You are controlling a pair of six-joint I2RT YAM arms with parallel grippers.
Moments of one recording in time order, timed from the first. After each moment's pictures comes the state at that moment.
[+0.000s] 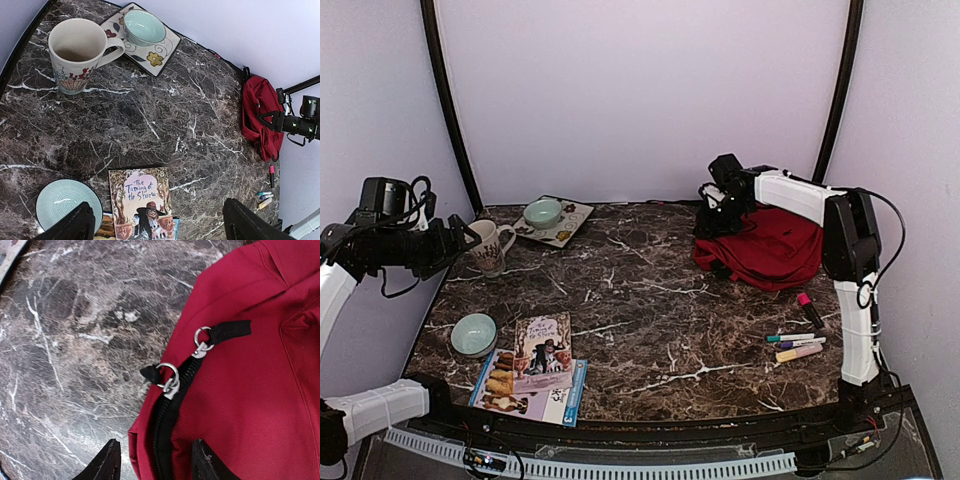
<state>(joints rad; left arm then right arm) -0.11 0.84 1.09 -0.98 0.22 -0.53 0.44 2.21 1.93 -0.80 -0.11 0.20</state>
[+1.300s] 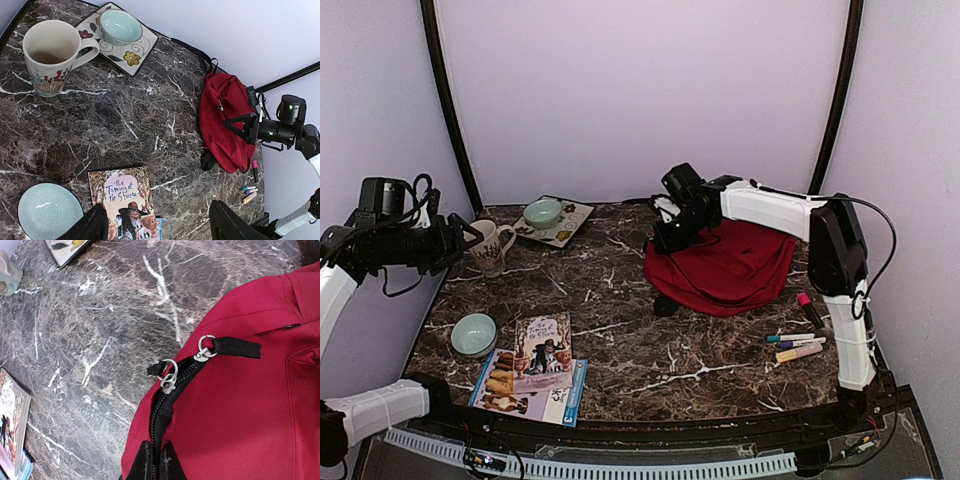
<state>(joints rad) -0.11 0.84 1.07 -0.92 0.32 -0.55 0.68 2.21 1.94 -0.74 -0.16 0.21</state>
